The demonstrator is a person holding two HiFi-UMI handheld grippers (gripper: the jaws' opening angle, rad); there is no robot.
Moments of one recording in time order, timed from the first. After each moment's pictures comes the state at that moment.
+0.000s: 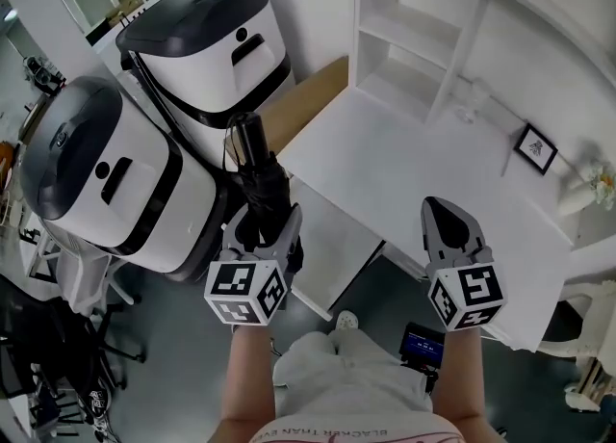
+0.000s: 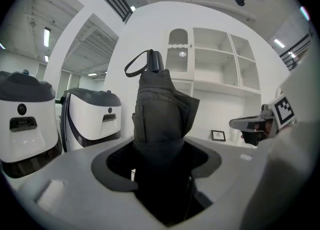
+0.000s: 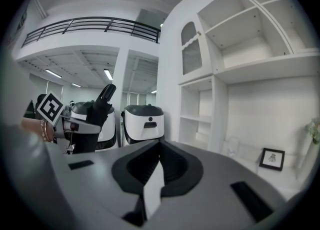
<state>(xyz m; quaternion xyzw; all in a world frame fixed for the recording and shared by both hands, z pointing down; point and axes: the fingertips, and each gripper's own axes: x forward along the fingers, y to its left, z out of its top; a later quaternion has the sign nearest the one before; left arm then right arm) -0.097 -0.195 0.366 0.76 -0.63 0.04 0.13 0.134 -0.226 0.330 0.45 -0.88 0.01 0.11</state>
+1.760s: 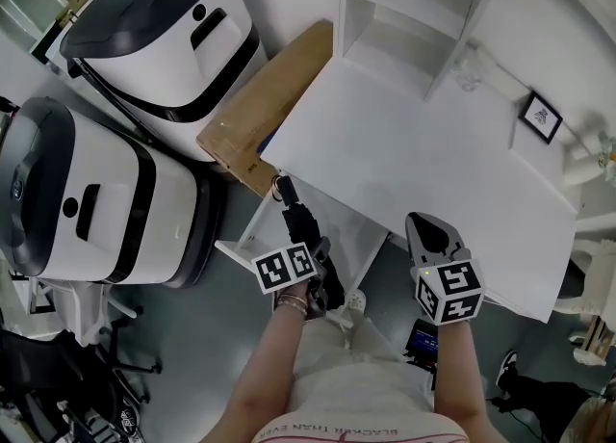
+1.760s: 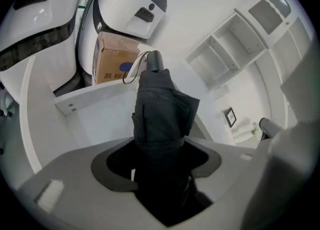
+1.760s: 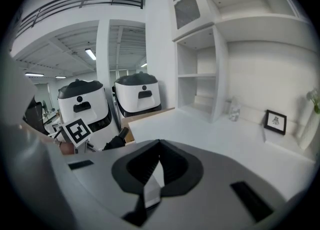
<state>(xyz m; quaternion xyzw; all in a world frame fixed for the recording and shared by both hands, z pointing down) -0.075 -0.202 0.635 0.61 -0.52 0.12 0.58 0.096 -0.251 0.459 0.47 -0.84 0.15 0.23</state>
